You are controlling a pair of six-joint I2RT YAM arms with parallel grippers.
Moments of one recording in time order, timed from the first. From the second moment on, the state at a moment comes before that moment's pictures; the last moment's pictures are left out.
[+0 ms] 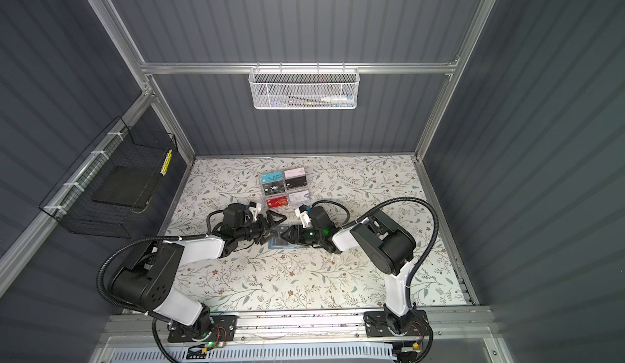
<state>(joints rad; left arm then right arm) -0.38 1.59 0.57 0.42 0.61 -1.07 0.71 1.95 0.82 0.55 -0.57 0.83</state>
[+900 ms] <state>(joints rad) -0.36 1.62 0.52 0.54 0.63 -1.07 0.71 1.97 0.82 0.58 -0.58 0.85</state>
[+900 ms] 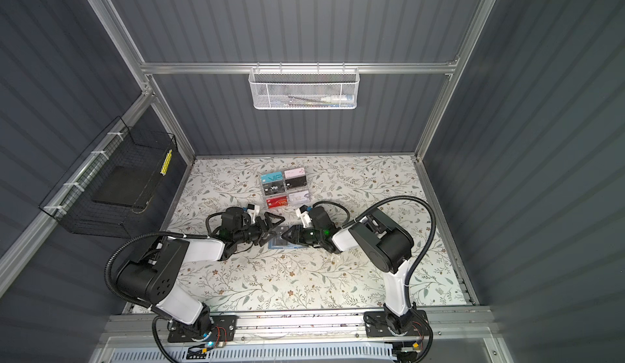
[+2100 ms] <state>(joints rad) -0.36 1.55 0.51 0.36 0.60 -0.96 0.70 2.00 0.82 0.61 -0.61 0.88</state>
